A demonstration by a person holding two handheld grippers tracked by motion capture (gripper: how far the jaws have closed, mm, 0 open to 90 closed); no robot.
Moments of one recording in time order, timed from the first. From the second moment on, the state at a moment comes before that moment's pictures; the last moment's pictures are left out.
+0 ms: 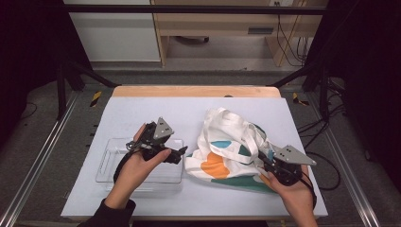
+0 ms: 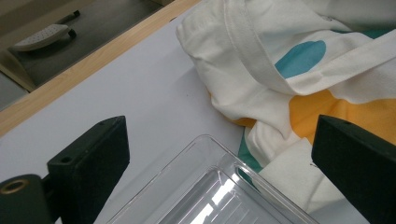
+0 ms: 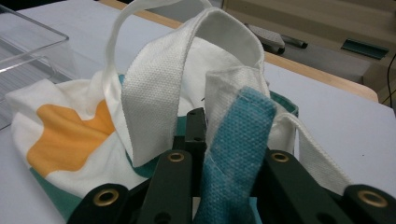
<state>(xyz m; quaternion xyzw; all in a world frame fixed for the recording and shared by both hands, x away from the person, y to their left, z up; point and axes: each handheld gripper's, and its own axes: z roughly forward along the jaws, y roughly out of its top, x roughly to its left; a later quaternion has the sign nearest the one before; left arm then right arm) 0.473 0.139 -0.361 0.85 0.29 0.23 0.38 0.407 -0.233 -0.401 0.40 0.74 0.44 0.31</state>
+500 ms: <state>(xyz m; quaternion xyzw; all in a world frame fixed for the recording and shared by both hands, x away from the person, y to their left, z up) 0.467 0.119 -0.361 0.85 0.28 0.23 0.39 0.381 -0.236 -0.408 0.37 0.76 0.45 0.31</state>
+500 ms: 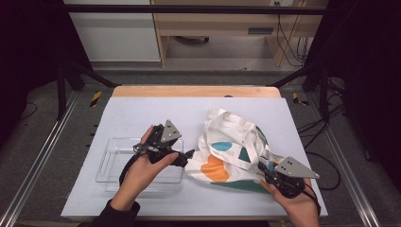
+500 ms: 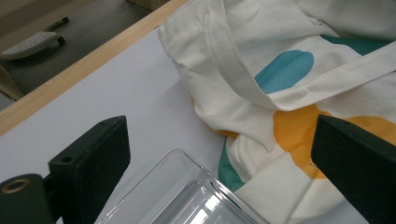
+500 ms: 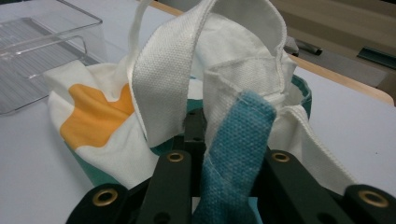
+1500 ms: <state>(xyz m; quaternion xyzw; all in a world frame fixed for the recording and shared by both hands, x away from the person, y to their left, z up) 0.502 0.080 -0.345 0.87 0.23 0.22 0.38 0.358 -0.258 -0.405 0.35 0.75 0.48 0.29</state>
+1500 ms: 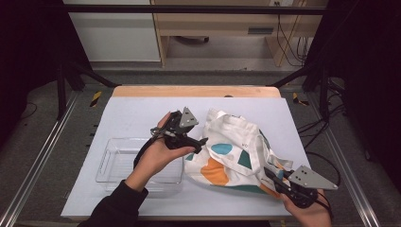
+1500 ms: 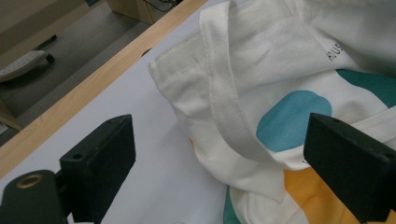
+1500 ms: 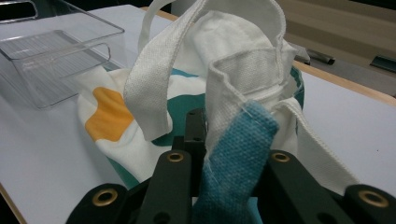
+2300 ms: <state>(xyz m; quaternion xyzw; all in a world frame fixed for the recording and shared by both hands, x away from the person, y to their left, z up) 0.553 -0.009 -0.334 0.89 0.16 0.18 0.40 0.348 -0.262 -0.409 0.35 0.75 0.48 0.28</state>
